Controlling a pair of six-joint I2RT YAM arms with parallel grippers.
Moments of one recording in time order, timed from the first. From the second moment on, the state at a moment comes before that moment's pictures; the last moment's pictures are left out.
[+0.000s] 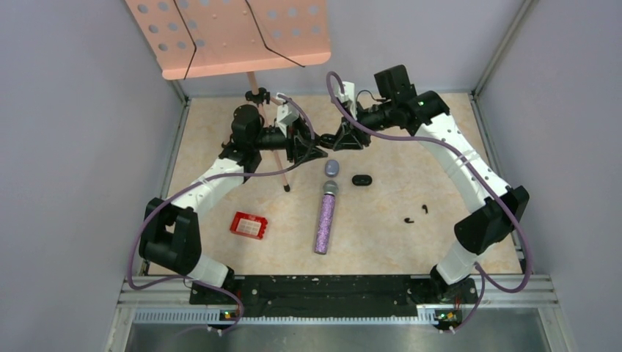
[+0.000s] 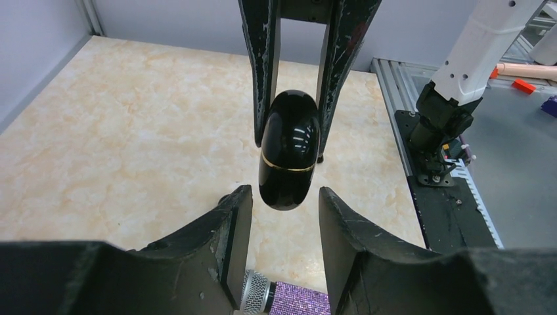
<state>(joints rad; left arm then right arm) -0.37 1.50 1.07 0.42 1.18 -0.10 0.51 1.66 1.83 -0.94 -0.84 -0.63</state>
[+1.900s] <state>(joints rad) -0.37 1.56 1.05 0.67 1.20 -0.27 0.46 1.70 1.93 -0.83 -0.71 -0.34</state>
